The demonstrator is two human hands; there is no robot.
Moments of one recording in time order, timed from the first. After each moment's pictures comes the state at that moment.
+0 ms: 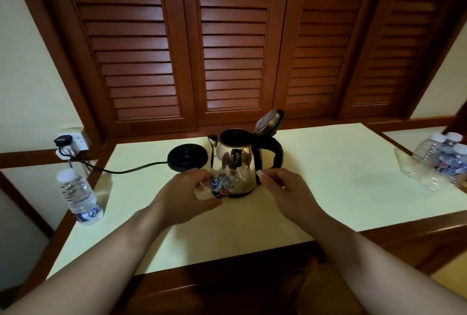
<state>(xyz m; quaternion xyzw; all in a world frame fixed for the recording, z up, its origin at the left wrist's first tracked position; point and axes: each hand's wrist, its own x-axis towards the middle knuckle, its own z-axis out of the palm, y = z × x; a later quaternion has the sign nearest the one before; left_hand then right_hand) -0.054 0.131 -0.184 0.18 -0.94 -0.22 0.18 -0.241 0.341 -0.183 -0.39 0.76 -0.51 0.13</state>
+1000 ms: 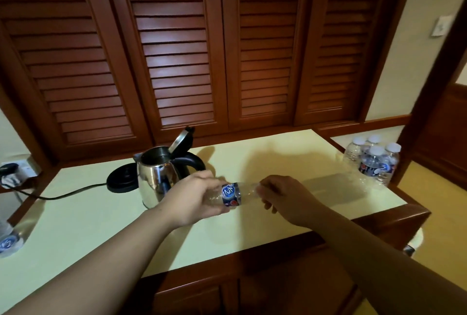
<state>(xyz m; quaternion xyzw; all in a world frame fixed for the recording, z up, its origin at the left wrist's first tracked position) -0.205 0.278 -0.142 0.07 -0.97 -0.18 0.14 -0.379 0.488 -0.152 -0.47 0.78 -0.38 0.15</state>
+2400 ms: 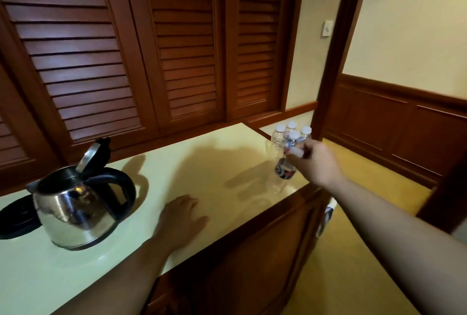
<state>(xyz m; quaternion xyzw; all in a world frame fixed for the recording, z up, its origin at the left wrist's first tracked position) -0.309 0.320 -0.254 0.16 -0.97 -0.16 0.03 -0.477 0.633 -0.127 -0.18 0.91 -0.36 -0.10</state>
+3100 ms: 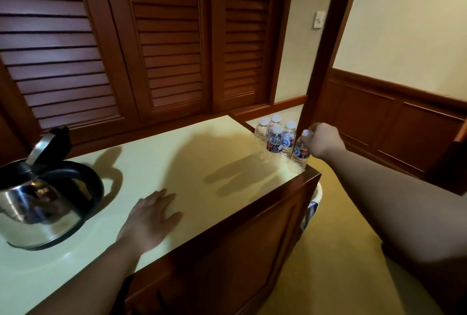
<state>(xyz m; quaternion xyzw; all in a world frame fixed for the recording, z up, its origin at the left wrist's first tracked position) -0.303 0.317 -0.263 0.17 -0.97 -0.18 0.04 -0.574 0.675 -0.120 -0.06 0.96 -0.25 -0.08</state>
